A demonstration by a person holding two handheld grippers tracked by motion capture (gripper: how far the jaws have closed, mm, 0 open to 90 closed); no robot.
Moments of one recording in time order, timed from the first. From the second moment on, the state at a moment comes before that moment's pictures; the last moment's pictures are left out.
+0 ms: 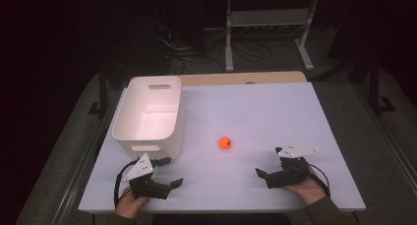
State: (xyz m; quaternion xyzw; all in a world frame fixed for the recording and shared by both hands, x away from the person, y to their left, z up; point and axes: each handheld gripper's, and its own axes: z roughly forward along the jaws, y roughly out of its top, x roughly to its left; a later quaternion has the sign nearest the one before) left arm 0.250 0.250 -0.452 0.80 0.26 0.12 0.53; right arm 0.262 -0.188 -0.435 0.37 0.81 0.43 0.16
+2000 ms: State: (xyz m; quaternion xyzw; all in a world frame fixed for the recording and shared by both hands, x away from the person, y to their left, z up) left arm 0.249 0.250 -0.452 0.80 0.26 0.13 0.53; right arm 0.267 -0.171 -0.424 0.35 0.81 0.43 0.17
